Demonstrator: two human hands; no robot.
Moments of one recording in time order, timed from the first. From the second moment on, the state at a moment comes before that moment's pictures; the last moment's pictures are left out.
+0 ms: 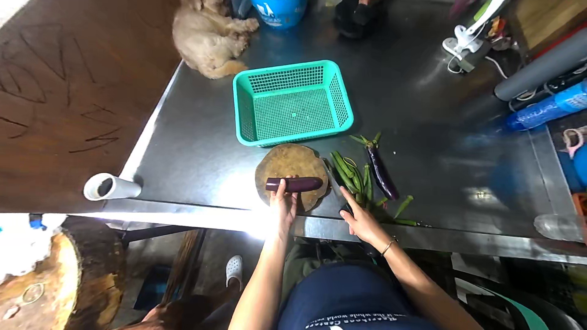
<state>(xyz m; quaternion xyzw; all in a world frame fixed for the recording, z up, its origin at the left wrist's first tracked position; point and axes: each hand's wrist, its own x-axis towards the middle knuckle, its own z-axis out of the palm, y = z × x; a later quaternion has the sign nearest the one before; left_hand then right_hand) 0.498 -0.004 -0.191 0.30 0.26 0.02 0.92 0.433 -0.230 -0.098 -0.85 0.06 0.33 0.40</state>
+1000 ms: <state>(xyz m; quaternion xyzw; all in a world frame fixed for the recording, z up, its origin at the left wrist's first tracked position) 0.529 0.048 -0.185 0.84 0.09 -0.01 0.53 0.449 -0.195 -0.105 -0.88 -0.04 0.38 0.30</state>
